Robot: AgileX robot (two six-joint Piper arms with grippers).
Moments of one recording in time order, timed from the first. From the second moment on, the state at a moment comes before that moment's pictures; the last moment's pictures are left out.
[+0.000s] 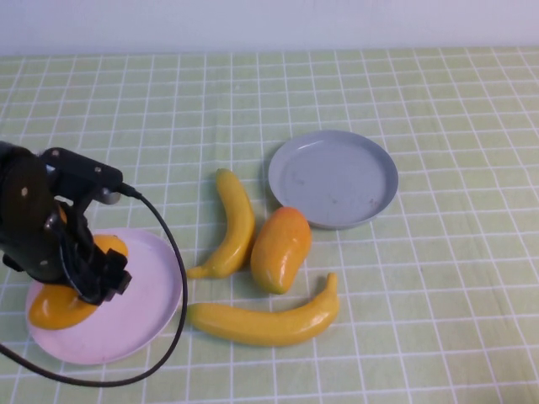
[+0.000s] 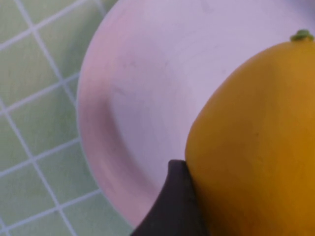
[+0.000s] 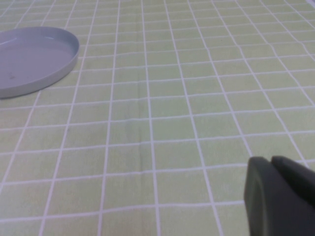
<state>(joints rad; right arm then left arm) 0.02 -0.01 0.02 0.02 0.37 0.05 -0.31 1.49 -0.97 0.13 0.83 0.10</state>
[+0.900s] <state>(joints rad) 0.02 -0.01 0.02 0.02 0.37 0.05 -0.26 1.59 -1.01 0.28 0.86 -0.16</state>
